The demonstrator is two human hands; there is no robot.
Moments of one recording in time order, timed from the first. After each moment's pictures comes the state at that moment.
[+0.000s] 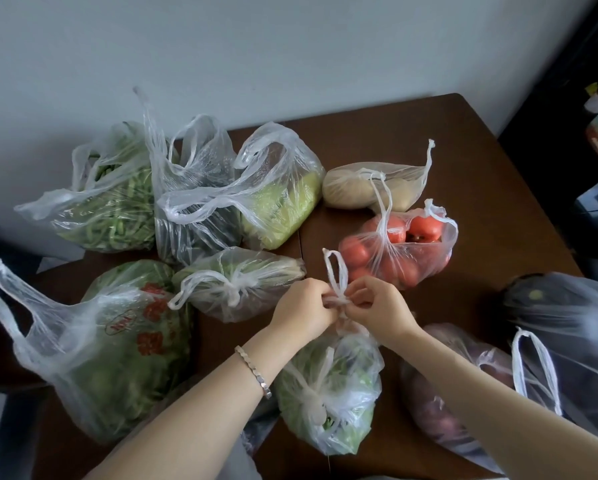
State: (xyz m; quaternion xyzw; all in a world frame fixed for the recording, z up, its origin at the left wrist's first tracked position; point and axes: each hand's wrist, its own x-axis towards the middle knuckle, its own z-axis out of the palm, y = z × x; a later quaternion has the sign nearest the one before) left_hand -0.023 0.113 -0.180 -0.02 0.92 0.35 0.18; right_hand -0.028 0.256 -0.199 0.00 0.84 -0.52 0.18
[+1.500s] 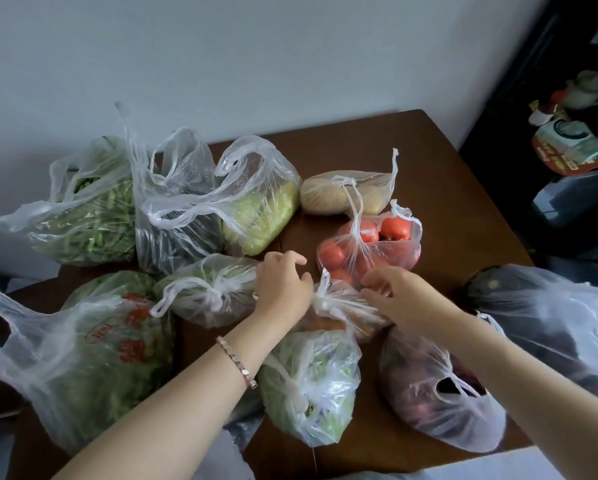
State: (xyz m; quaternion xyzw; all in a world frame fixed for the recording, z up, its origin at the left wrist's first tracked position) left_hand -0.036 0.121 -0.161 -0.11 0.95 0.30 0.07; right_hand -0.027 0.307 -0.133 -0.07 0.93 -0.30 0.21
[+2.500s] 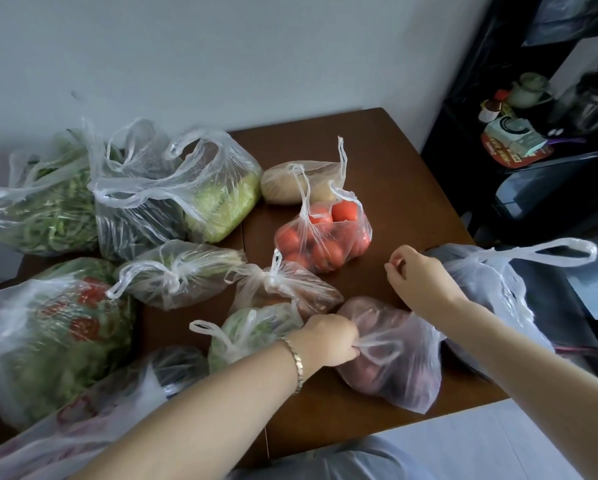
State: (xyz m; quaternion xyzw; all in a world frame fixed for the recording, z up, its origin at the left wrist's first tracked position) left_hand 0.034 0.248 -0.188 0.24 0.90 0.07 0.34; right_hand -0.002 0.401 -0.149 0.03 0.96 -0.26 0.08
